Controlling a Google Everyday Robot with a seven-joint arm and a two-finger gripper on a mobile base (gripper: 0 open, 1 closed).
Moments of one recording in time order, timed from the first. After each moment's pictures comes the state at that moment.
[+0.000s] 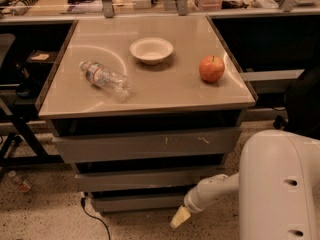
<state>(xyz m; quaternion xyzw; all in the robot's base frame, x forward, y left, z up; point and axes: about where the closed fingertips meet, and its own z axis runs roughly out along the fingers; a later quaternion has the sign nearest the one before) 0.487 -0.104 0.270 -0.44 0.88 0.14 0.13</state>
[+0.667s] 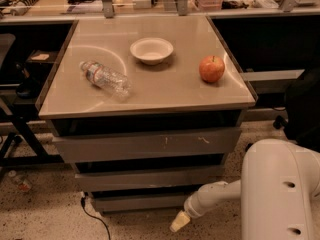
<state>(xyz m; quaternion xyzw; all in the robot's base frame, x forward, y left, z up) 0.481 -0.103 0.235 -0.43 0.88 0.16 0.14</state>
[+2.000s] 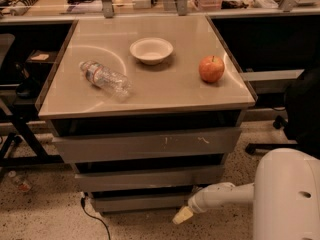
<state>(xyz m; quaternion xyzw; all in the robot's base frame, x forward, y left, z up) 0.515 -0.117 0.237 -0.43 0.87 0.14 0.21</state>
